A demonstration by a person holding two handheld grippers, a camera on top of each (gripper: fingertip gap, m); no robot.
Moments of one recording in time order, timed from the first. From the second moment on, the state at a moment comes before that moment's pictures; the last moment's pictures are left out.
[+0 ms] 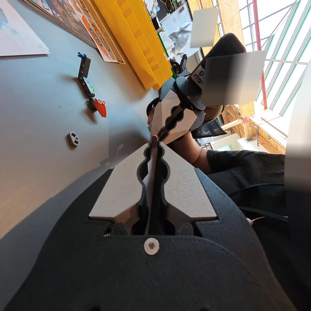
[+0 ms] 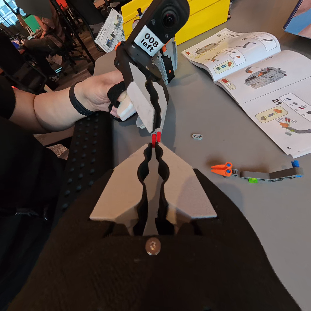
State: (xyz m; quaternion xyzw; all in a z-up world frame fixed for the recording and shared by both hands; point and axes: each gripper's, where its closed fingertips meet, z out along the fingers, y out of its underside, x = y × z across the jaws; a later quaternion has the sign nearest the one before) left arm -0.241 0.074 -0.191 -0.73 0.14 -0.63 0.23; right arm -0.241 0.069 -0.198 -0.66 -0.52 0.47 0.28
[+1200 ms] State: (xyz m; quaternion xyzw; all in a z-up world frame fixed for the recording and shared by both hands) left arm -0.246 0.077 -0.185 -0.71 0.12 -0.66 0.22; right arm -0.245 0.076 -0.186 -0.66 -0.43 0.56 0.25
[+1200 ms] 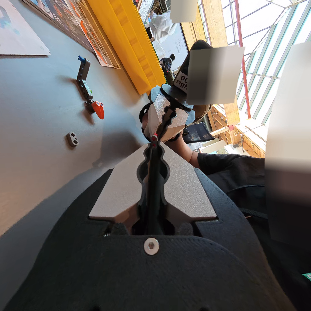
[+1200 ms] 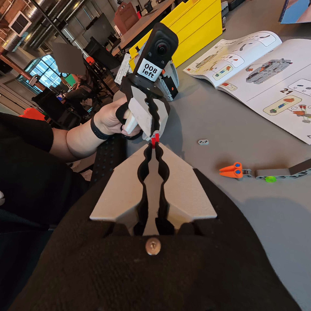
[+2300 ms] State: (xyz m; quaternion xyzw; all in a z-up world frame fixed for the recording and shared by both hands) left arm -0.248 0.078 -0.211 -0.73 0.08 -0.66 0.18; right arm -0.249 0.079 -0.212 -0.69 -0.39 0.57 0.21
